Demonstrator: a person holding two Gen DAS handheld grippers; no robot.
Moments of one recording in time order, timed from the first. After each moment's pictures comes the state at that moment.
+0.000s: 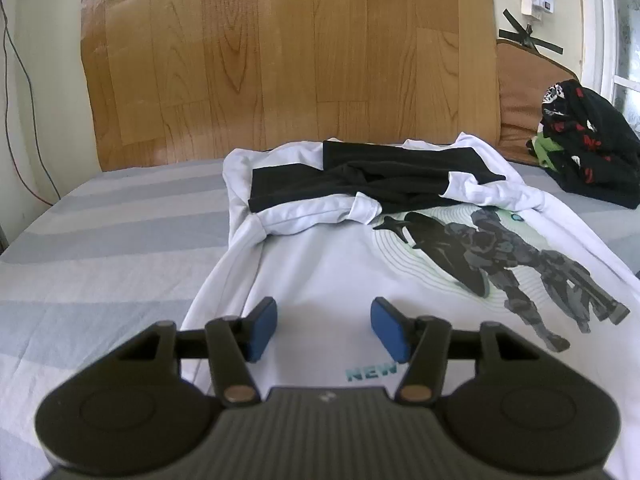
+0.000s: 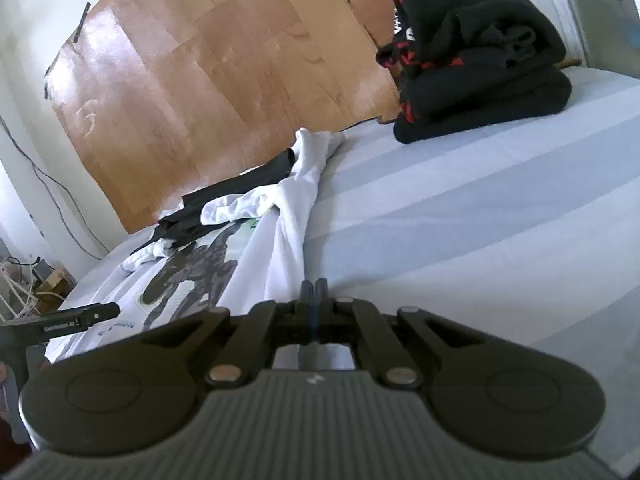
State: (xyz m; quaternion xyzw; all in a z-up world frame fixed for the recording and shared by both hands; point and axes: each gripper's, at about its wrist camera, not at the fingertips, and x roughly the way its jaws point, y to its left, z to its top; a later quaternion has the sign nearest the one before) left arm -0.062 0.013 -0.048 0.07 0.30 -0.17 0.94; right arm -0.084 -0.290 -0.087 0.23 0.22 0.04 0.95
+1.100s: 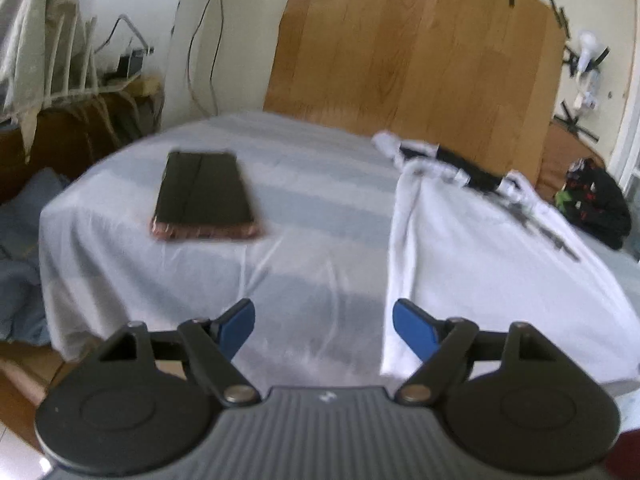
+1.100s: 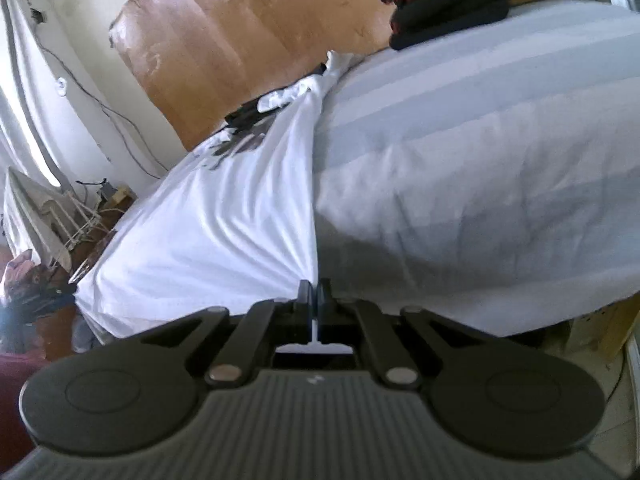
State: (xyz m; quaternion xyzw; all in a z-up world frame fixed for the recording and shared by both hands) left arm -0.269 0.213 -0.060 -0.08 0.29 -0.08 0.95; right arm -0.310 -0.313 -0.111 0.23 0.28 0.13 0.92
